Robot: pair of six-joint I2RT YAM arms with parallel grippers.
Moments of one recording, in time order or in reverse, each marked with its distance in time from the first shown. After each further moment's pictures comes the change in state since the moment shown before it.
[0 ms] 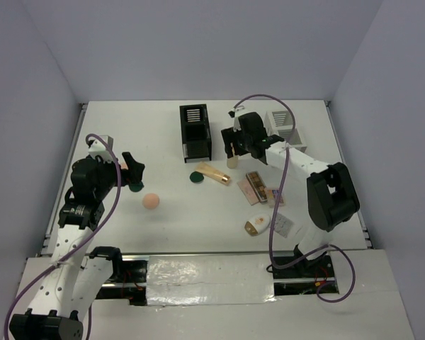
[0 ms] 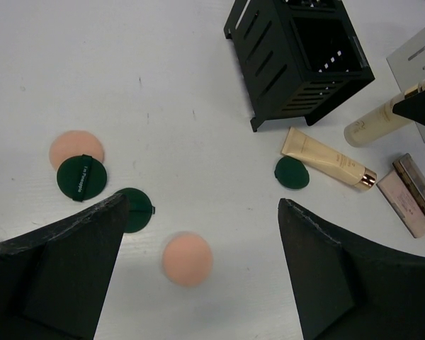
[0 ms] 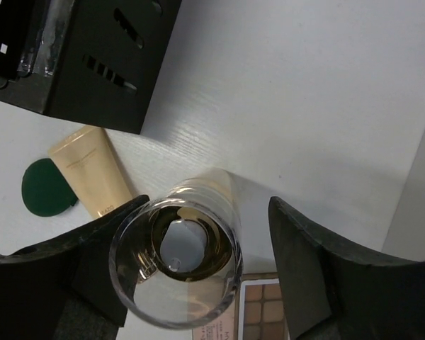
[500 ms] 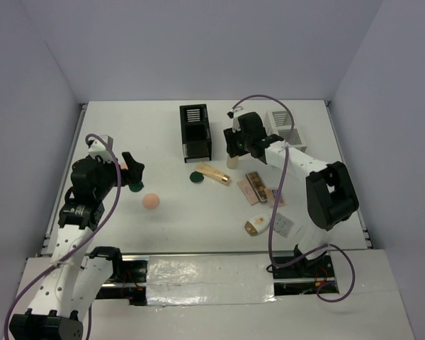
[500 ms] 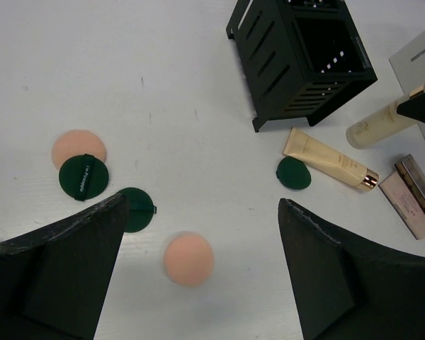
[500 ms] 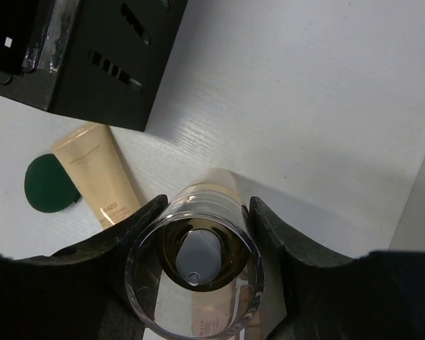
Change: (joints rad) left arm 0.000 0.000 0.000 -0.002 -0.008 0.000; right arm -0.001 0.019 0.011 -0.006 -0.018 -0.008
